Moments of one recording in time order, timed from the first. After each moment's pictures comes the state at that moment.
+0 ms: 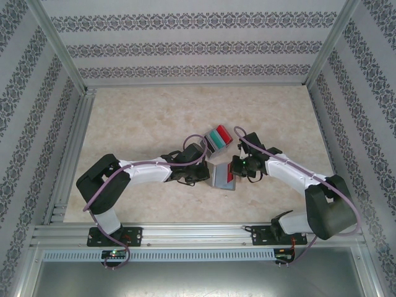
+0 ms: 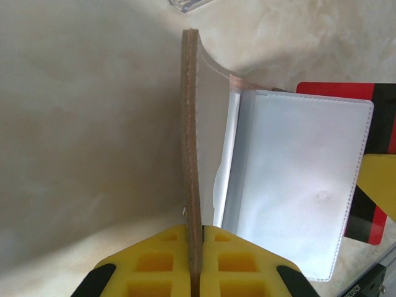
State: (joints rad) left arm -0.84 1.74 0.95 -0.16 0.21 -1.03; right arm 0.42 1.35 0.72 -0.53 -0.28 0.63
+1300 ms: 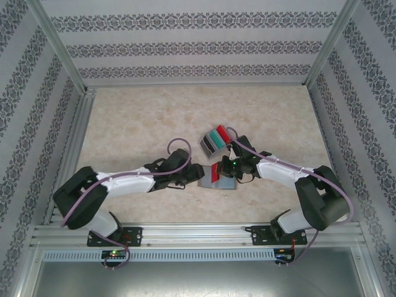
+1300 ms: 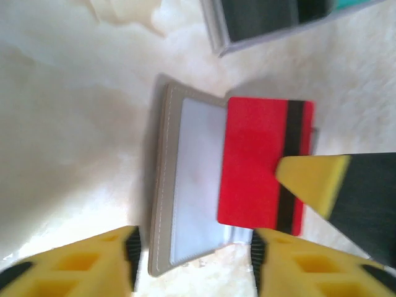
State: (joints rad) left arm -0.82 1.47 0.71 -0.03 0.08 -1.13; right arm 0.50 1.45 0.68 -0.27 -0.40 0.81
